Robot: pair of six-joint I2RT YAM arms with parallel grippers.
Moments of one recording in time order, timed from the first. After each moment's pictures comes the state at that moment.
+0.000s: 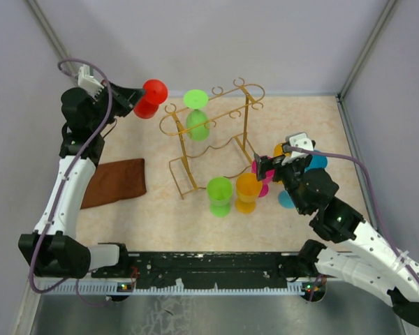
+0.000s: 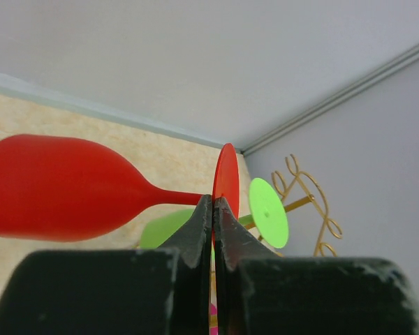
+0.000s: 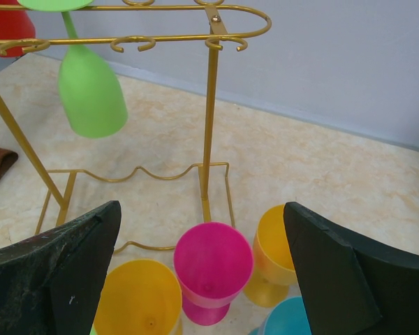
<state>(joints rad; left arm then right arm) -0.06 1.27 1.27 0.04 0.39 -0.82 0.87 0.64 0.81 -0.16 0.56 -0.06</state>
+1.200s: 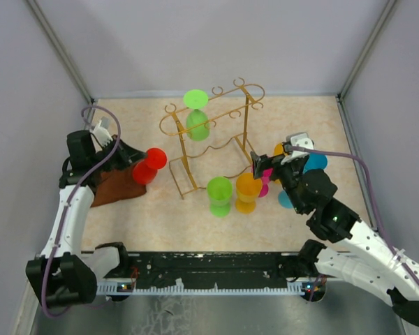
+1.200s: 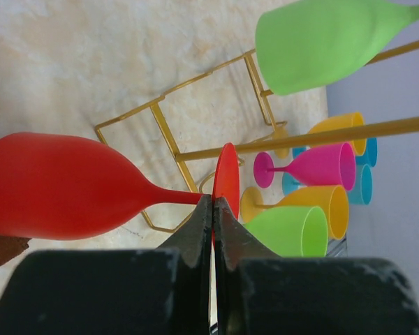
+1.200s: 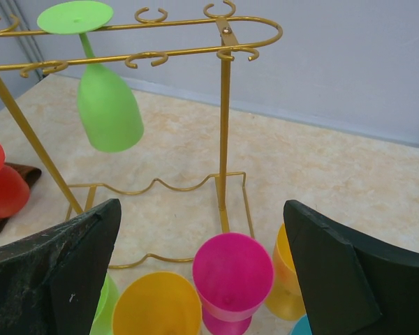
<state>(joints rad) 0.11 1.05 0.87 -0.31 0.67 -0.57 0.87 0.65 0.77 -0.08 0.54 -0.01</state>
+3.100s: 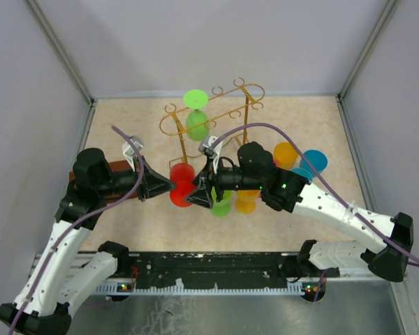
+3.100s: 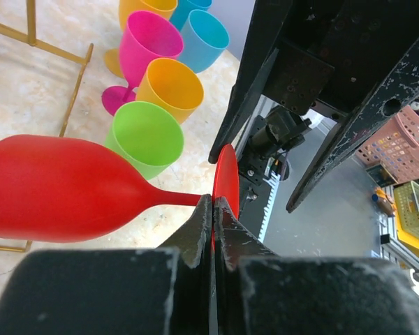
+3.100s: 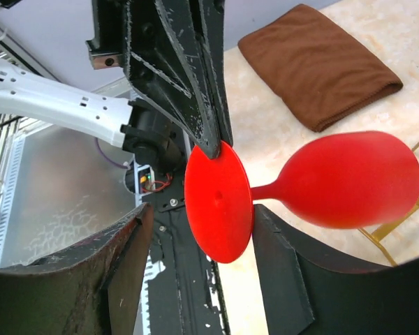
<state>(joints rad) -0.33 0.73 0.88 -0.38 0.92 -0.35 1.01 1.14 1.08 -0.15 -0.45 0.23</state>
